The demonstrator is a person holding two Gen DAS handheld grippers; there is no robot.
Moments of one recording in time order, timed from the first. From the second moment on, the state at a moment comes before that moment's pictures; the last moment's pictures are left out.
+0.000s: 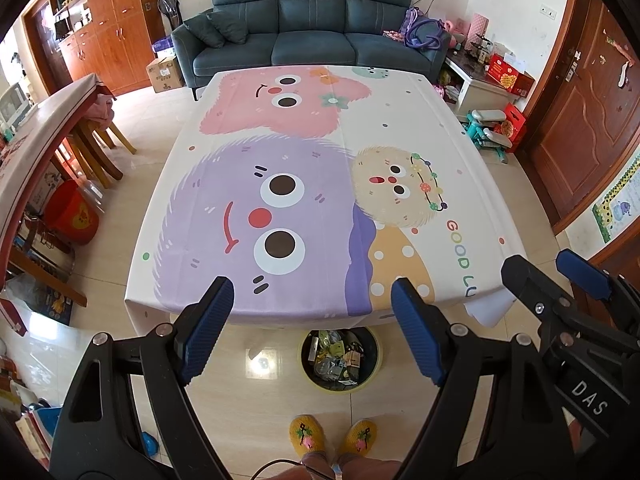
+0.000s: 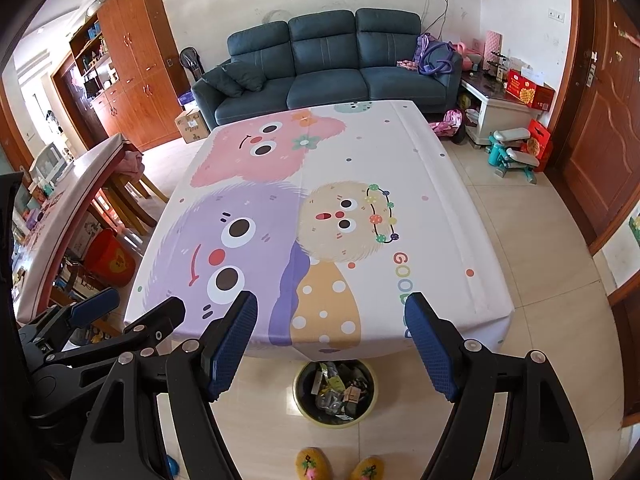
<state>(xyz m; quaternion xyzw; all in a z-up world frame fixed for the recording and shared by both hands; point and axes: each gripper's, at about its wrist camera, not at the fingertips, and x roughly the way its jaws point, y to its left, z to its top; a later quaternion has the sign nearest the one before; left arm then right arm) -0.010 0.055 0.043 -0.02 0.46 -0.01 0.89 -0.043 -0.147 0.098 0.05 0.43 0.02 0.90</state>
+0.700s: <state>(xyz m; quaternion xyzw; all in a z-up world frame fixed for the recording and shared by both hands) -0.010 0.056 0.037 -0.02 0.46 -0.02 0.89 -0.042 -0.148 0.098 0.05 0.43 0.02 0.90</state>
